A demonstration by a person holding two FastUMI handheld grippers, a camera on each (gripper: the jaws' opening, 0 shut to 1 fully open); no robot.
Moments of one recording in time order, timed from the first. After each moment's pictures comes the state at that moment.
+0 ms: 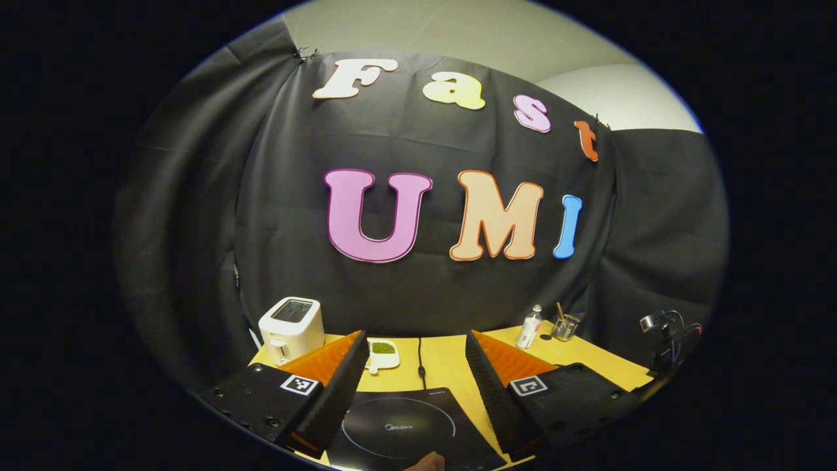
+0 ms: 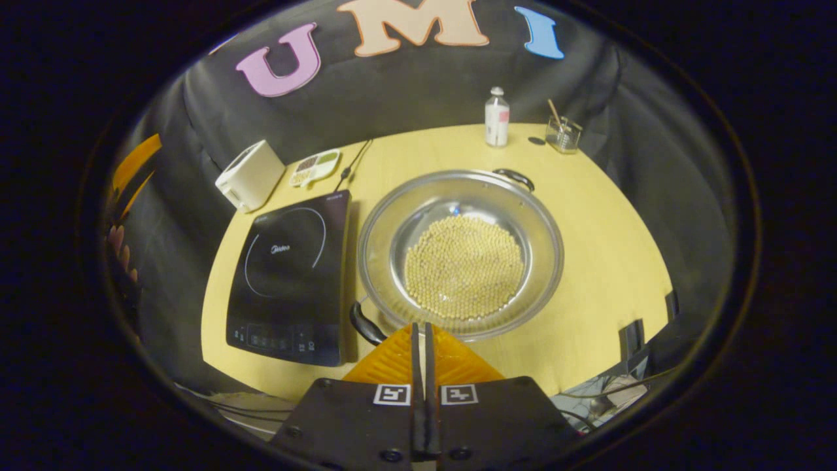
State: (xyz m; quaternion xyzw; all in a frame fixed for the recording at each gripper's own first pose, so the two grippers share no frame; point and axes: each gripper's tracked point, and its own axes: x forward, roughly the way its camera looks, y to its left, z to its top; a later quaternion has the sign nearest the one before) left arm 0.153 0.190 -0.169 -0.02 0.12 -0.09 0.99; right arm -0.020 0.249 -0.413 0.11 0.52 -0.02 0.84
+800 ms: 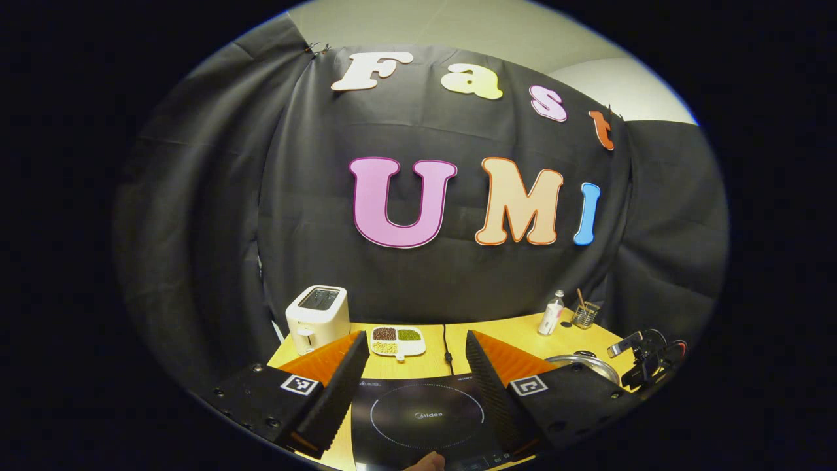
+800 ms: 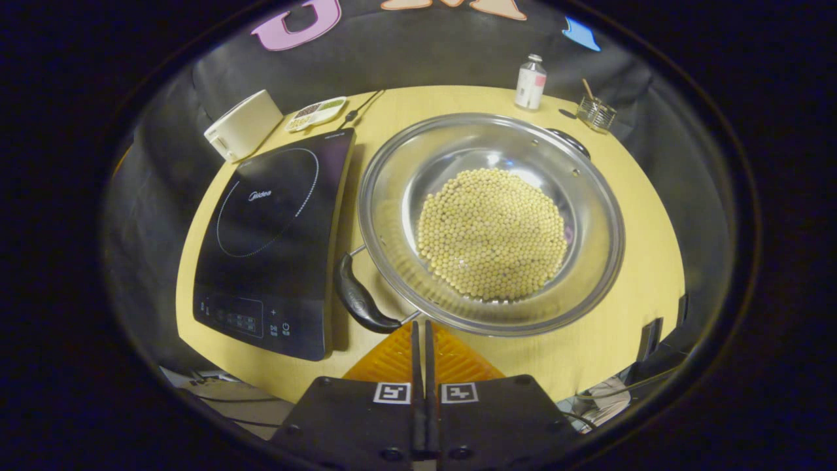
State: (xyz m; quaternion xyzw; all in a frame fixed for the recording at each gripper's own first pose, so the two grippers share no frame) left arm 0.139 0.228 -0.184 -0.01 0.14 -0.05 0.99; right arm -0.020 0.288 -0.480 0.07 0.58 0.00 0.81
